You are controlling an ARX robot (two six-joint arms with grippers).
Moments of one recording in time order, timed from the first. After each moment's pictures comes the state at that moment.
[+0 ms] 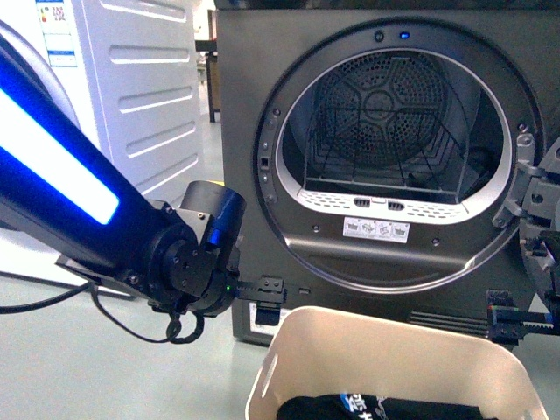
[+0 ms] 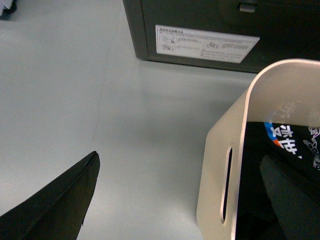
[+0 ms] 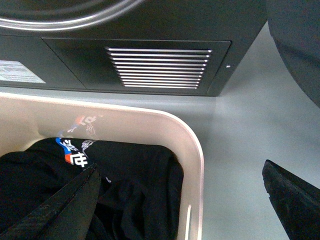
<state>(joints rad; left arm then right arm) -0.31 2.44 1.56 0.14 -0.20 -0.11 -0.12 2.22 1.12 0.39 0.00 0.01</state>
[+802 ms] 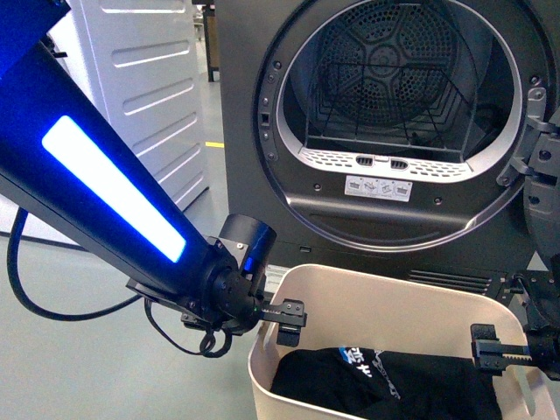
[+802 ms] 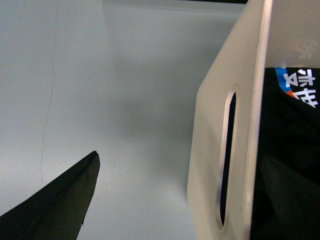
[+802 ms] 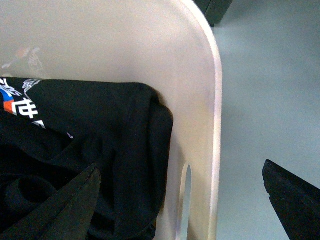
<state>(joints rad) -0.36 2.69 1.71 0.09 -0.15 -0.12 -0.12 2.48 1.18 0.41 0.07 -0.01</state>
